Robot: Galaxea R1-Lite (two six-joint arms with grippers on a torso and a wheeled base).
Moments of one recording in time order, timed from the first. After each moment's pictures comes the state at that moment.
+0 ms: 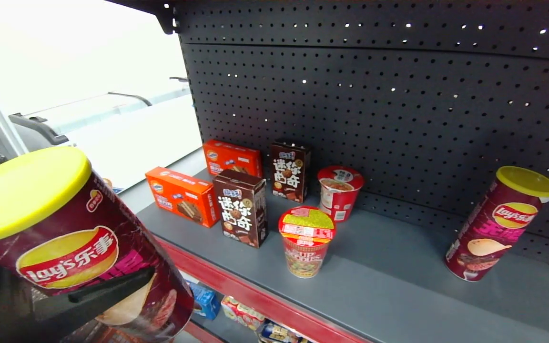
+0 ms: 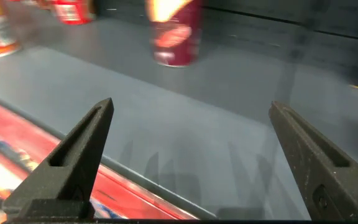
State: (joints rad) left arm -0.52 0.99 -0.62 -0.14 -0.26 0.10; right arm 0.00 0.00 0.00 0.00 0.03 -0.02
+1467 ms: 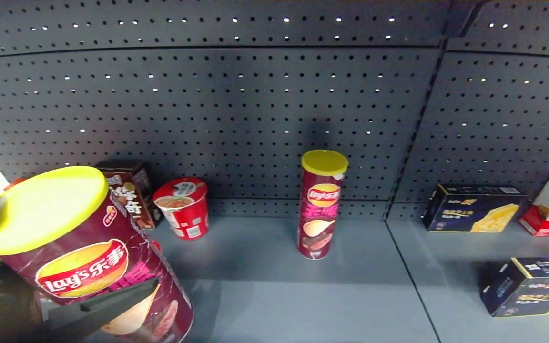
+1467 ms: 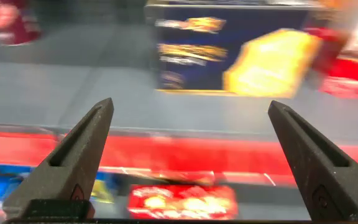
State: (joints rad) left arm -0.51 0.98 -0.58 -0.14 -0.26 0.08; right arm 0.00 0.00 0.00 0.00 0.03 -0.02
